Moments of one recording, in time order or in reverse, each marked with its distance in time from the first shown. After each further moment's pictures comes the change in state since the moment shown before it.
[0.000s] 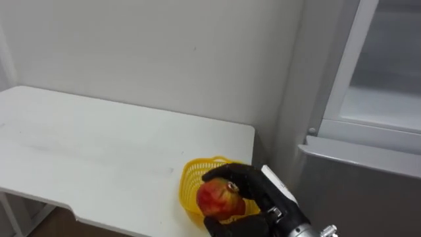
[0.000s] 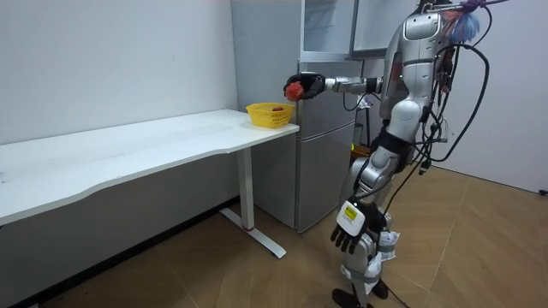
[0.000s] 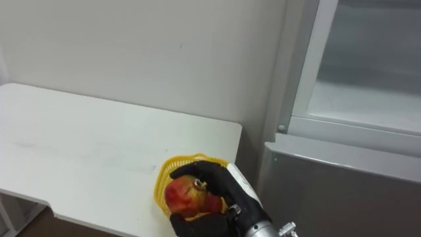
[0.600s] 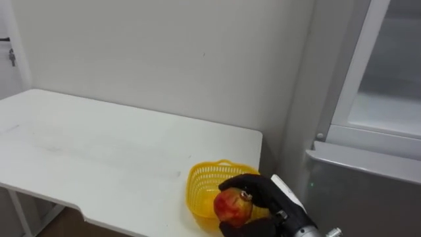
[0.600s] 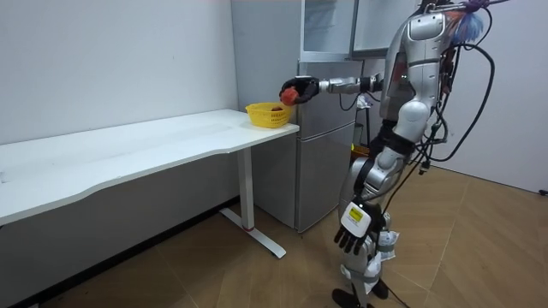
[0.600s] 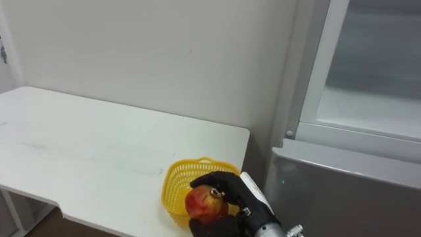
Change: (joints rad) left arm 0.050 -0.002 0.004 -0.052 0.000 0.008 -0.005; right arm -0.109 0.006 -0.011 0.158 -0.008 0.003 -0.053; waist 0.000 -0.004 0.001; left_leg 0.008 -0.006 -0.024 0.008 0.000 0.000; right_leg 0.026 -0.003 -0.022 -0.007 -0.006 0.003
